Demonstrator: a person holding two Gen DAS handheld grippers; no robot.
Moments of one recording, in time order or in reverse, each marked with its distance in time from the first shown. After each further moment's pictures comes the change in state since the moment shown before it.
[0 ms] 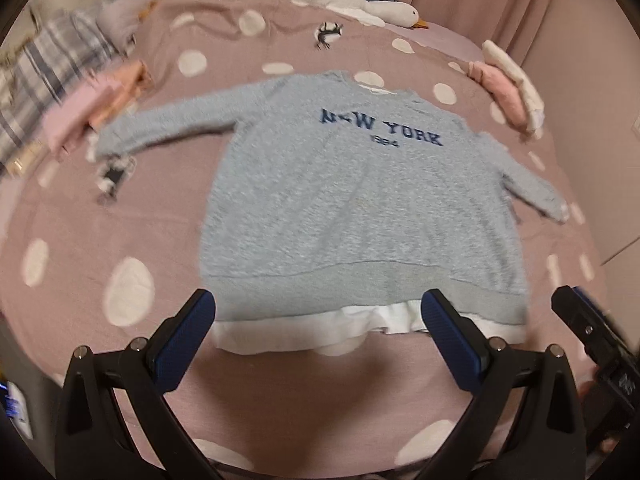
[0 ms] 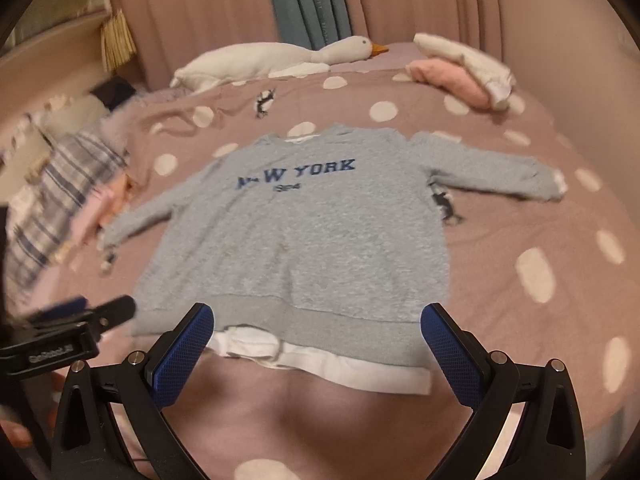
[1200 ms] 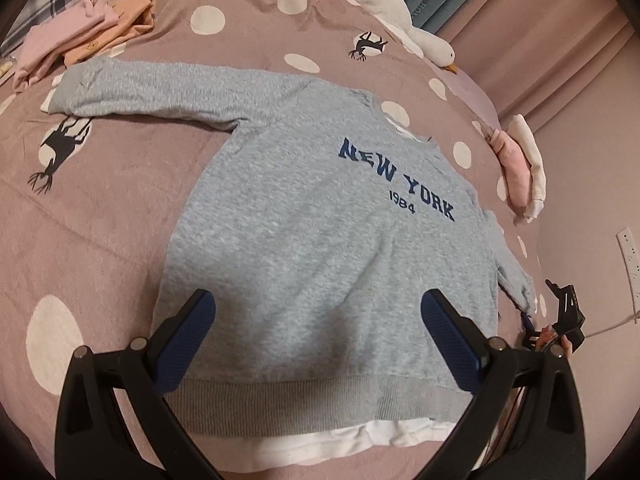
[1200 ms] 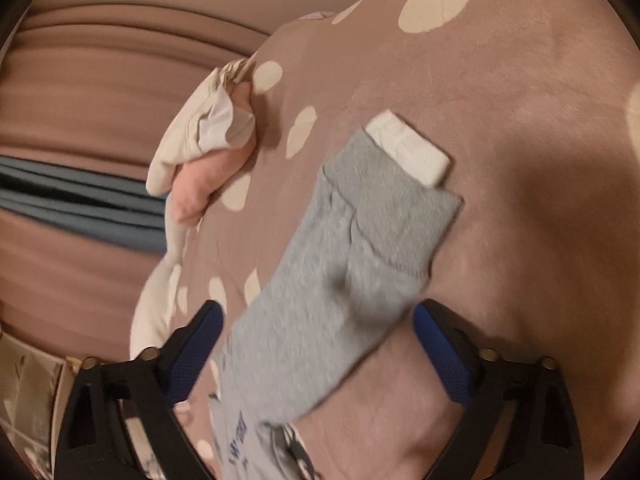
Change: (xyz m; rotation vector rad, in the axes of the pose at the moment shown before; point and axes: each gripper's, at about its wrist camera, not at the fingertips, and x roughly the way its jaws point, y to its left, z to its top) left arm 0.061 0.047 0.062 -0.266 -0.016 -0.144; right arm 0.102 -0.333 0.086 1.034 -0.242 0.127
